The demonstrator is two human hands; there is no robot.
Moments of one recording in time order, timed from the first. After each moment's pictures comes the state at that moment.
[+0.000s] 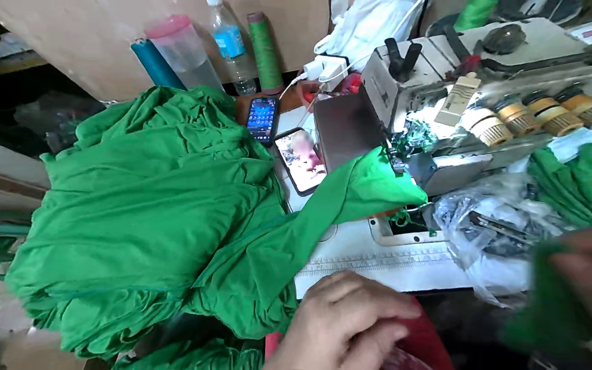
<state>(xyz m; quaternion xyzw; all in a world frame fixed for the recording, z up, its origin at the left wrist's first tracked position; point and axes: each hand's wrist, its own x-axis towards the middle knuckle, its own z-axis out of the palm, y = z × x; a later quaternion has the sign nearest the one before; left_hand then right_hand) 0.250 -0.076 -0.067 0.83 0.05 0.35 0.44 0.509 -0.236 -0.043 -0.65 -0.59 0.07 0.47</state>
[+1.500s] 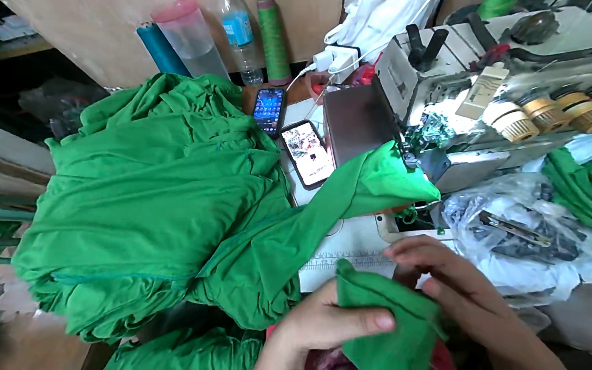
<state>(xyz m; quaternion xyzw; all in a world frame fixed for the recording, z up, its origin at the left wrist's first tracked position) 0.246 -0.068 -0.109 0.55 -0.02 0.18 0.82 0.450 -0.171 -0.113 -0.45 -0.64 0.29 0.56</state>
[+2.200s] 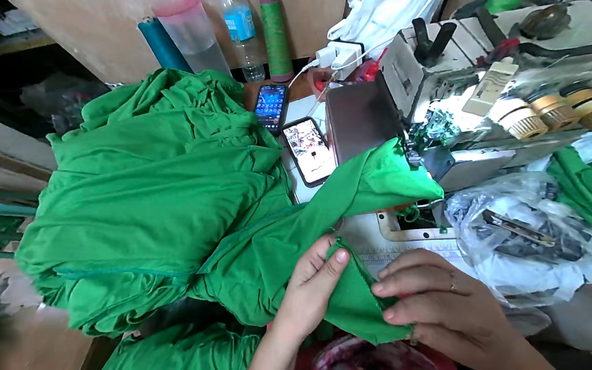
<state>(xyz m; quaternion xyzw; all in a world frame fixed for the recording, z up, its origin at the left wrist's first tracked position) 0.246 -0.060 -0.105 0.57 0.19 0.33 0.73 0.434 -0.163 -0.101 -0.39 -0.74 0.13 0.54</state>
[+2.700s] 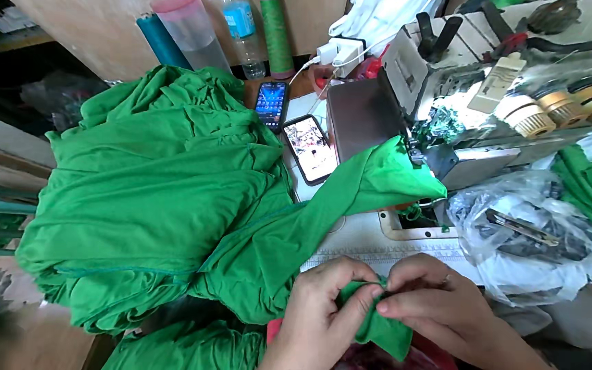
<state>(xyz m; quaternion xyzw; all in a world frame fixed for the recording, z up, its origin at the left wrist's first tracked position) 0.239 -0.072 -0.093 0.78 0.16 0.35 0.49 0.427 -0.163 -0.109 -0.41 -0.71 0.16 0.55</state>
